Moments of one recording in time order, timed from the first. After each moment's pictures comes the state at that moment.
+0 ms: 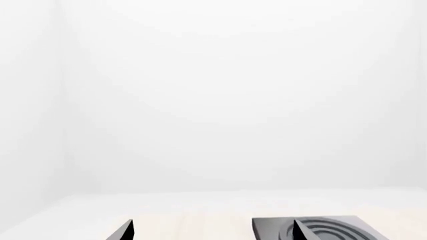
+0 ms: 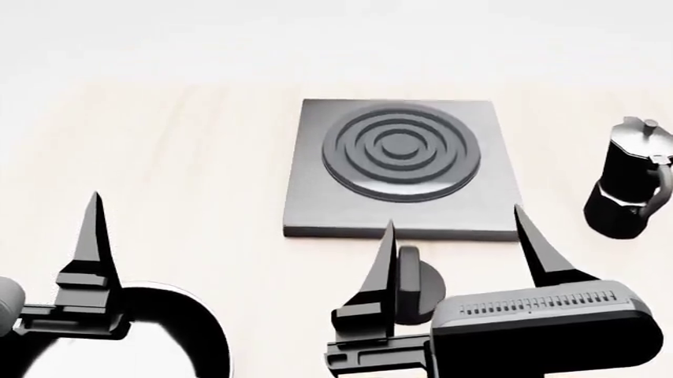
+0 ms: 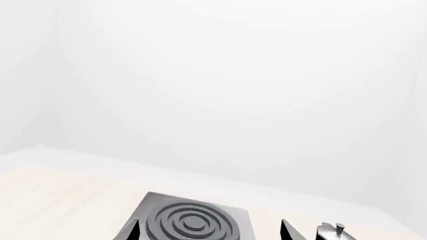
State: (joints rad) left arm -0.26 -0.27 0.14 0.79 -0.31 -0.68 -0.34; right arm 0.28 0.26 -0.18 -0.92 0.14 0.94 0.23
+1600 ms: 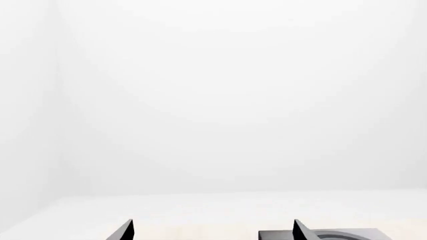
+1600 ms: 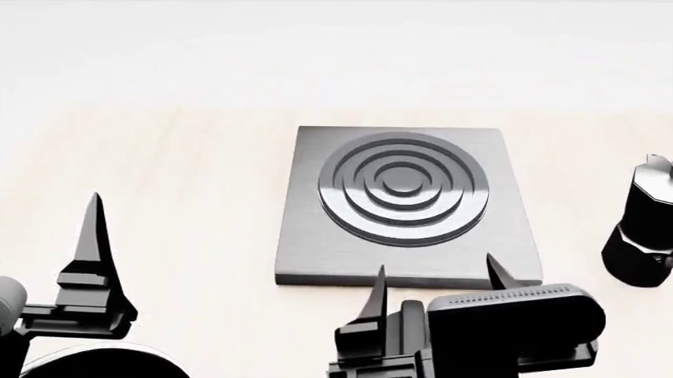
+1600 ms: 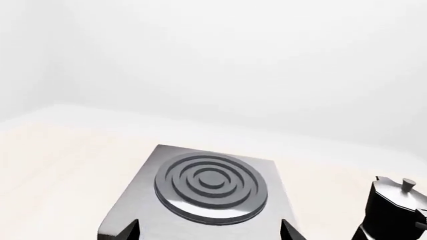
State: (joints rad) left arm -0.26 -0.29 0.15 0.78 -0.34 -0.67 -0.37; right arm 0.26 0.23 -0.16 -0.74 0.24 0.94 0.22
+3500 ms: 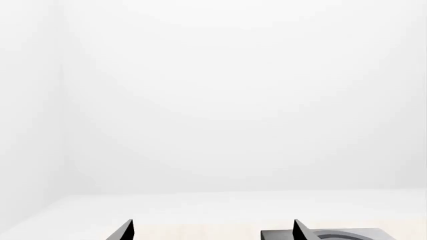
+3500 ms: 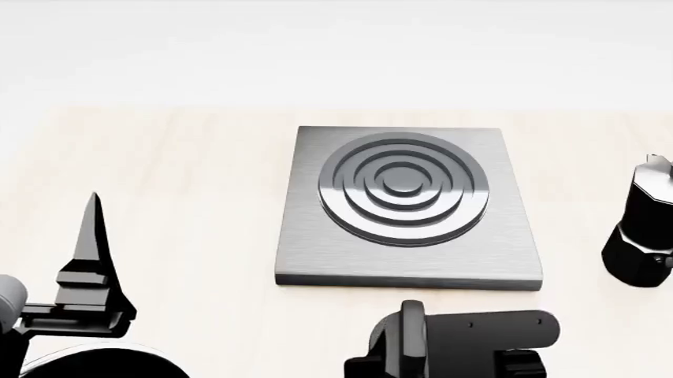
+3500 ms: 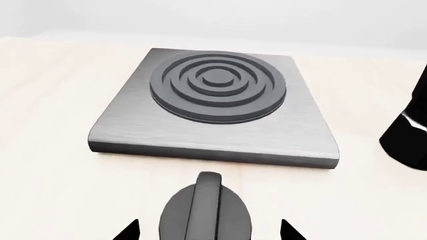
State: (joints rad) left arm -0.27 -0.32 0.17 0.77 -0.36 -0.65 -0.41; right arm 0.28 0.19 -0.13 -0.46 0.34 1.02 0.25
